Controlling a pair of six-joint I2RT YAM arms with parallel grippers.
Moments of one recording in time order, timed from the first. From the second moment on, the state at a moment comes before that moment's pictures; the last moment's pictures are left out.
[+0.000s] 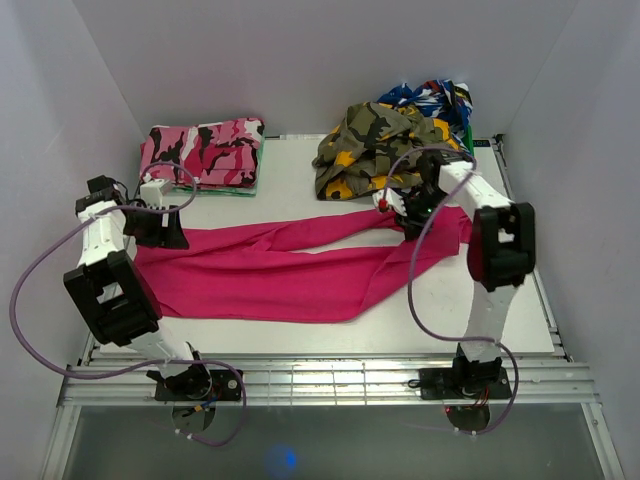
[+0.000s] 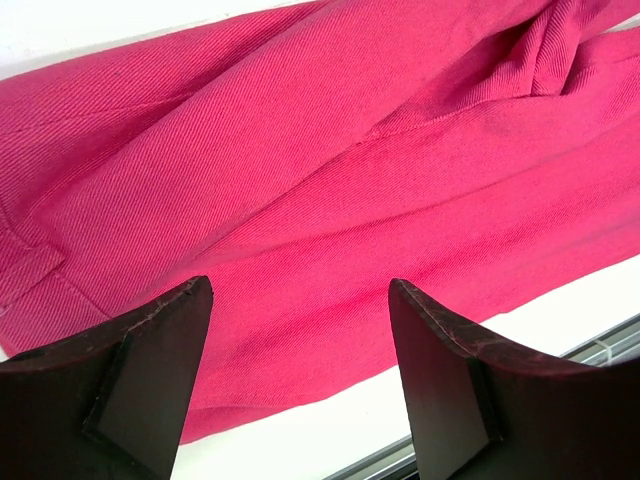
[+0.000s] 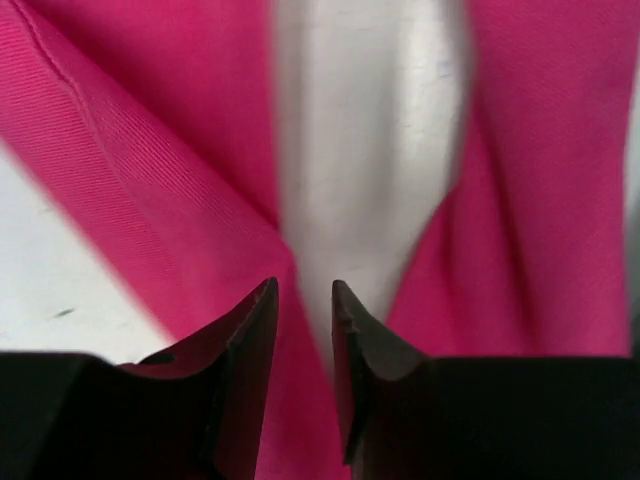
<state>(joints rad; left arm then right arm) 0.47 1.62 1.31 -0.98 0.58 0.64 0.17 1.93 1.55 -1.18 -0.49 -1.52</state>
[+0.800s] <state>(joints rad) 0.47 1.62 1.17 -0.91 0.58 0.58 -0.35 1.85 1.60 -1.04 -0.74 -0.61</state>
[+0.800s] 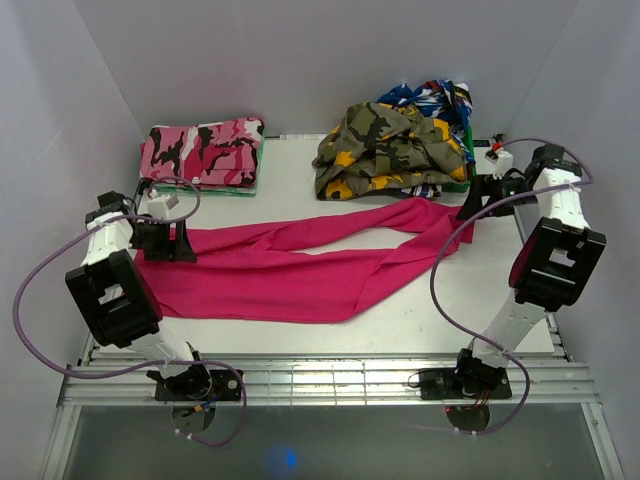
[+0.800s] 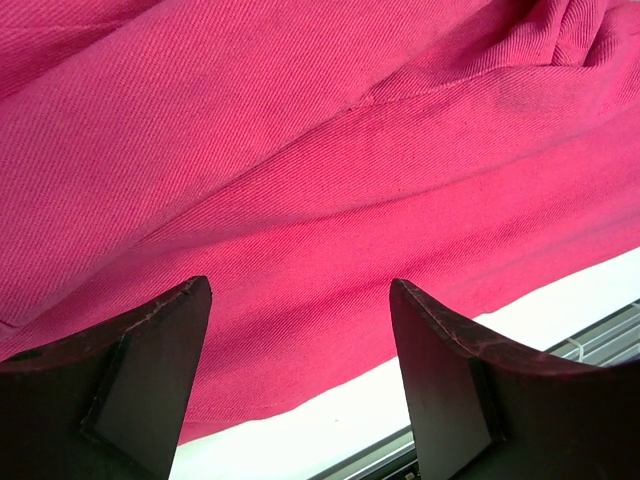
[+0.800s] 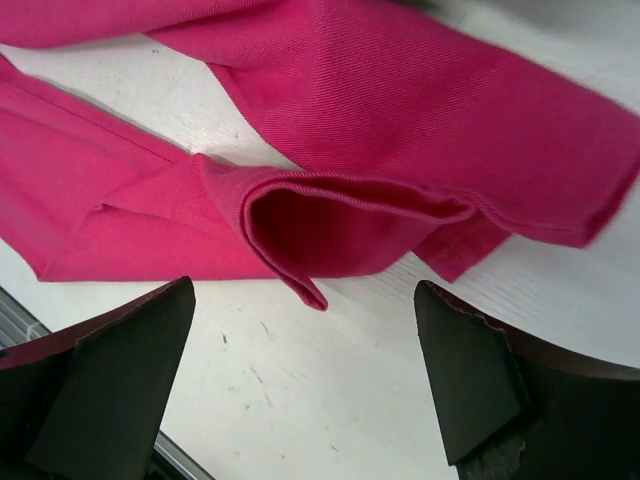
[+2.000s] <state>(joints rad) 0.69 1.50 0.81 -0.59 0.24 0.79 -0.73 1.64 1.04 -1.13 -0.31 -0.93</state>
